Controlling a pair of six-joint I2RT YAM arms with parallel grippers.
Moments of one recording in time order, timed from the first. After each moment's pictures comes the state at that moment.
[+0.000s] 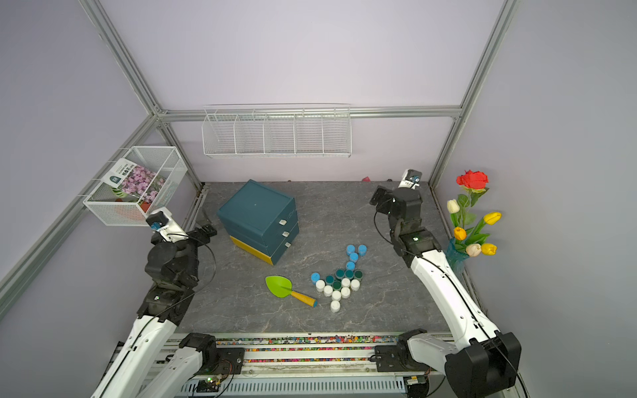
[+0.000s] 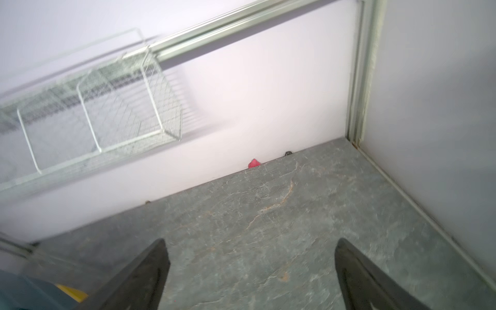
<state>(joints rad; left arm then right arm) -0.22 0.73 0.78 -0.04 -0.43 -0.24 0.22 1.19 1.15 -0.26 0.29 0.45</state>
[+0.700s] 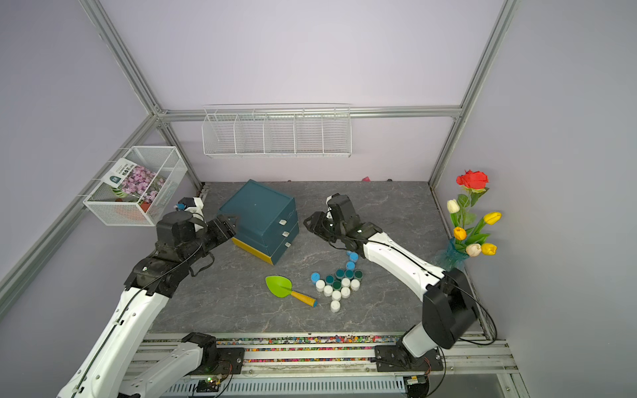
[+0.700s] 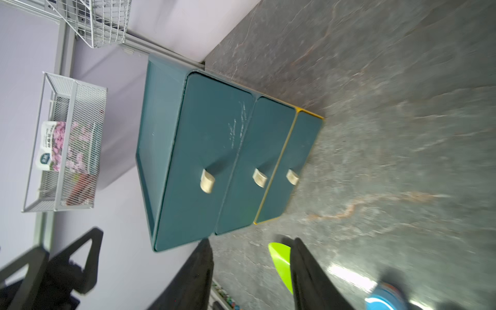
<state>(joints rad) -0.28 0.90 1.05 -0.59 0.05 -0.66 0.63 1.60 1.26 -0.23 -0.28 1.01</state>
